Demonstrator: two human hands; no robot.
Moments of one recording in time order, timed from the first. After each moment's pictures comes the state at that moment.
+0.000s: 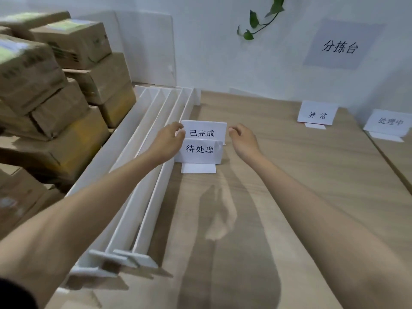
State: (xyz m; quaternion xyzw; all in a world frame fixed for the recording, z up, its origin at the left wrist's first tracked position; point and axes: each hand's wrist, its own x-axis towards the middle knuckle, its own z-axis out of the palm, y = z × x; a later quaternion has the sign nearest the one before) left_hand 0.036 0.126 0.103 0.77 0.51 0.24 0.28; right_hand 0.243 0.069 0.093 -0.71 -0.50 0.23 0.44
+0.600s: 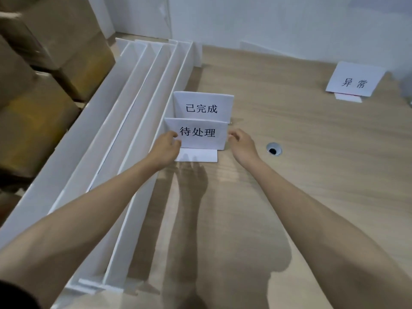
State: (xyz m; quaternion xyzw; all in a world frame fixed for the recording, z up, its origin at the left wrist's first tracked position) left_hand 0.068 0.198 -0.026 0.72 0.59 0.12 0.35; right_hand 0.280 0.143 -0.036 -0.76 -0.42 0.35 0.36
